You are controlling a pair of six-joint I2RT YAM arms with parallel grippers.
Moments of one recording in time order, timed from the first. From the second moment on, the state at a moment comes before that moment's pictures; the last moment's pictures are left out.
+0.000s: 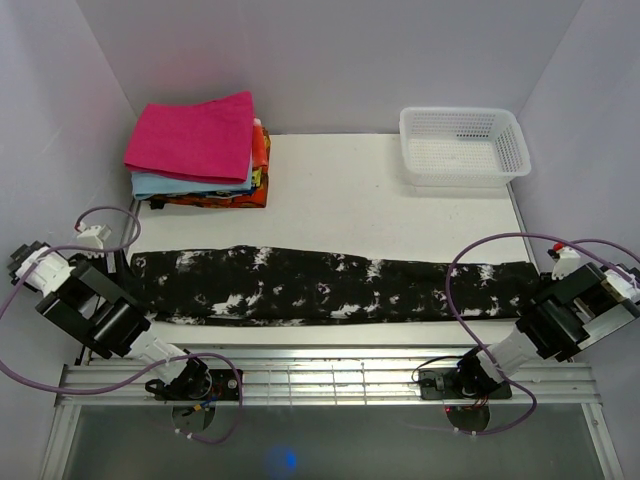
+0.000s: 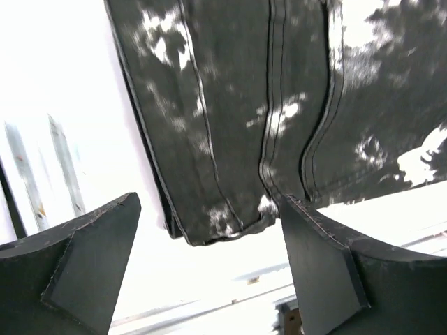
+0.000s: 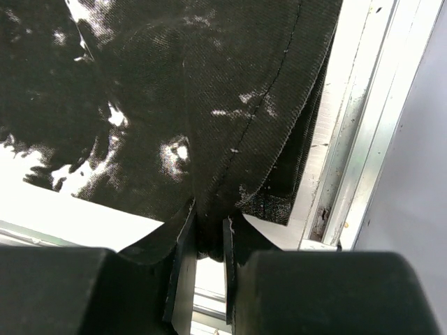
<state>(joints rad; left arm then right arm) 1.00 1.63 1.20 -1.07 0.67 1.00 -1.05 1.58 0.94 -0.91 -0.61 -1.17</state>
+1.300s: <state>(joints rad) 1.14 1.68 1.10 -1.11 0.62 0.65 -1.05 1.60 0.95 -0.91 -0.58 -1.17</state>
